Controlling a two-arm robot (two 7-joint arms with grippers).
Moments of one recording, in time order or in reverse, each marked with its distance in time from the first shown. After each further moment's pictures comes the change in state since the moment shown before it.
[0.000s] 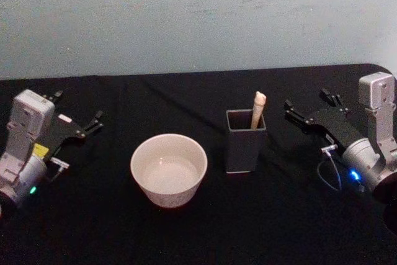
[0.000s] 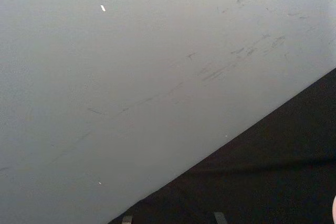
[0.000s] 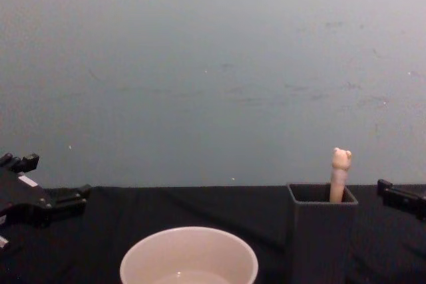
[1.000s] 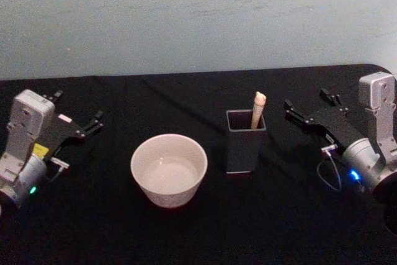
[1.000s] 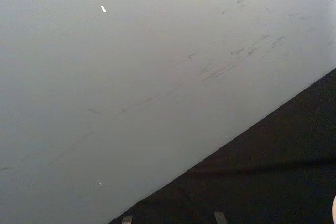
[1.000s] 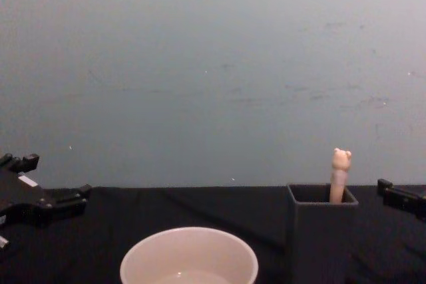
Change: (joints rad) left arm 0.000 0.000 0.000 0.000 0.000 0.000 0.000; right arm 0.000 0.000 0.000 -0.001 0.001 0.000 0.000
